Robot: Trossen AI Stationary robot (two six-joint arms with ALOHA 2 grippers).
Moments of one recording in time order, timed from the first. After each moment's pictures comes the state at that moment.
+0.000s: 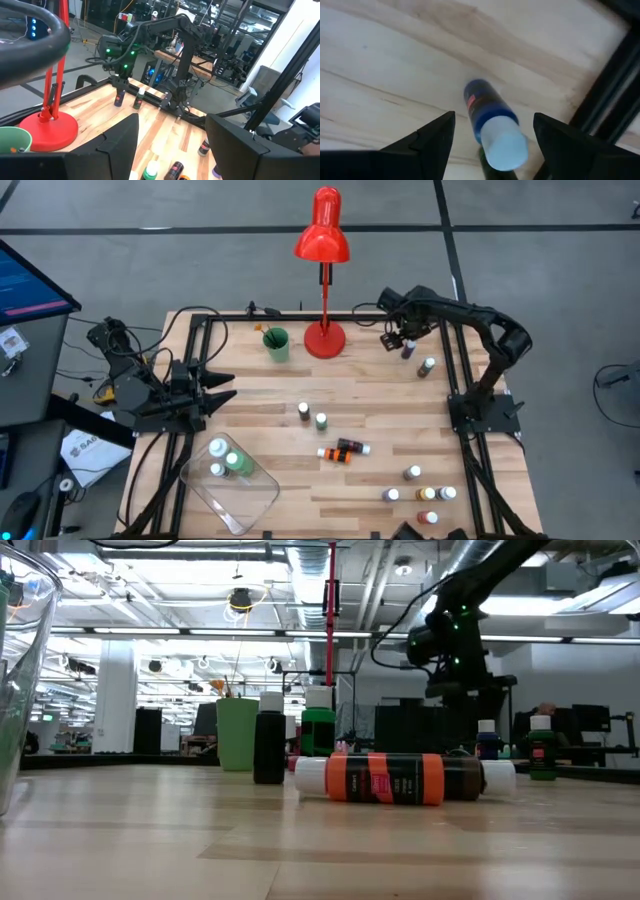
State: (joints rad) left arm -0.83 0.61 0.75 -0.26 -1.14 -0.48; right arm -0.75 1.72 1.25 -1.14 0.19 0.39
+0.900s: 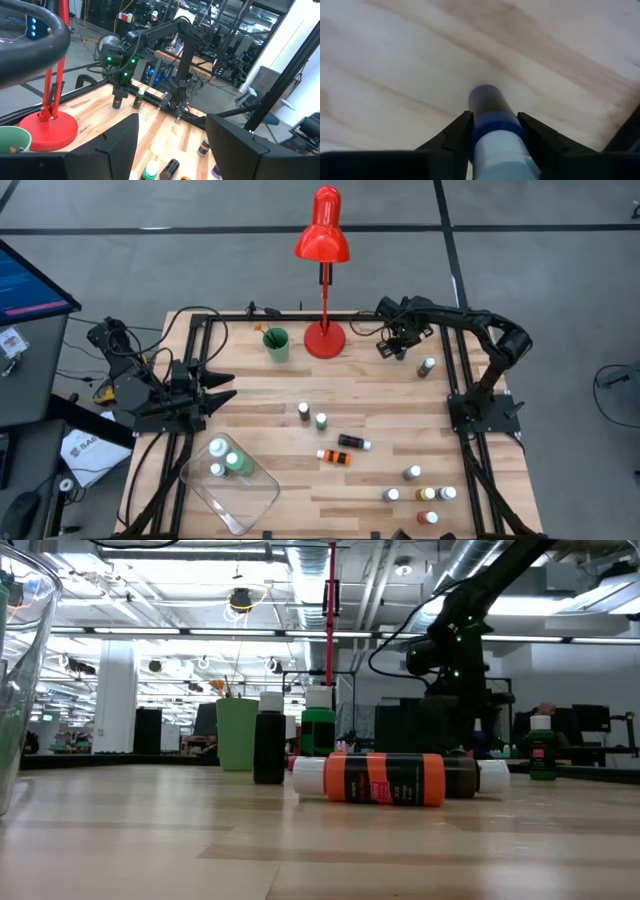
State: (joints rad) left arm -0.83 0.61 0.75 -0.26 -1.14 -0.48; right arm -0.71 1.72 1.14 -0.97 0.13 0.38
